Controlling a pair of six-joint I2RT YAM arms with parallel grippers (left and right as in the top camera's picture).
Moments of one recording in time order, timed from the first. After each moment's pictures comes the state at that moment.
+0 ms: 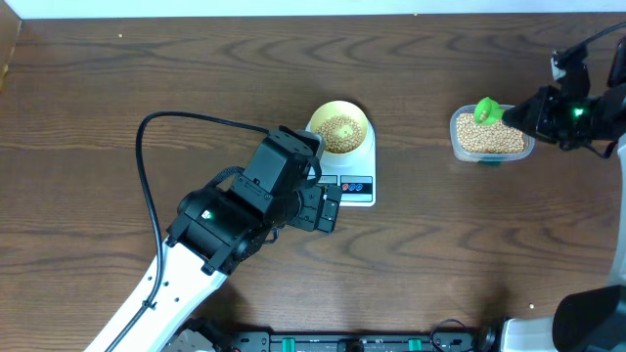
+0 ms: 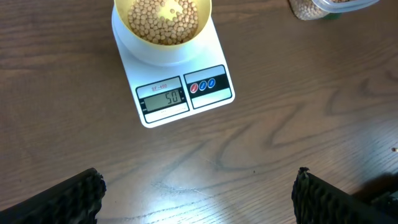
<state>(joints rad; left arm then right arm) -0.64 1.19 1.21 -0.99 0.04 -0.33 -0.27 1.59 1.58 -1.21 -0.58 0.04</state>
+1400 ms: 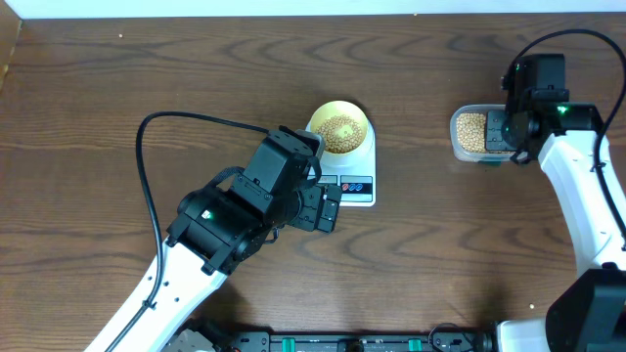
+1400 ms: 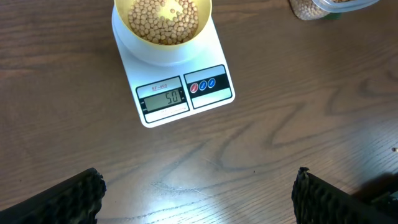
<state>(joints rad) -0.64 1.19 1.21 -0.99 0.04 -0.33 -0.01 1.60 1.30 -0.85 0.16 0.05</state>
